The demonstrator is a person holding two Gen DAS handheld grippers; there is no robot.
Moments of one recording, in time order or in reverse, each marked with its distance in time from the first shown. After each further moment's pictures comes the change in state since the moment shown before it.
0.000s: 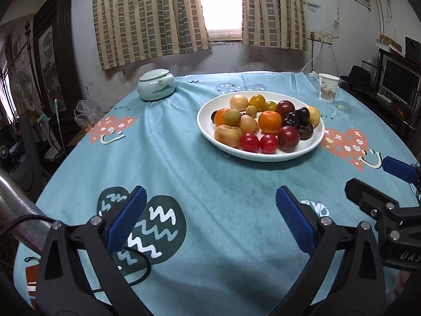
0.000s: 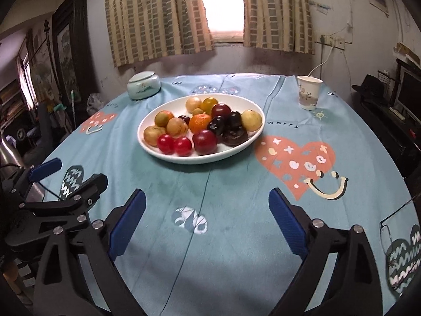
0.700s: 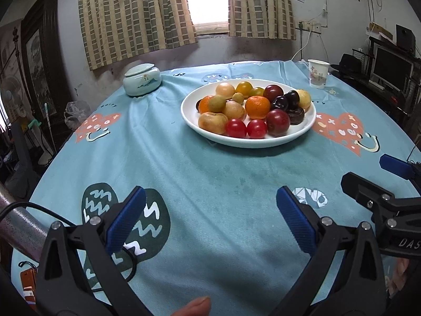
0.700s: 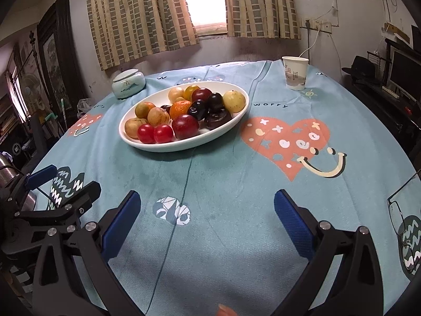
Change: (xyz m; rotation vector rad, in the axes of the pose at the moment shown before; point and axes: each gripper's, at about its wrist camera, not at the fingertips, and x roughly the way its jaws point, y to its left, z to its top) left arm 0.010 -0.015 -0.011 0.054 0.023 -0.035; right arm 0.014 -0.019 -0.012 0.070 0.044 -0.026
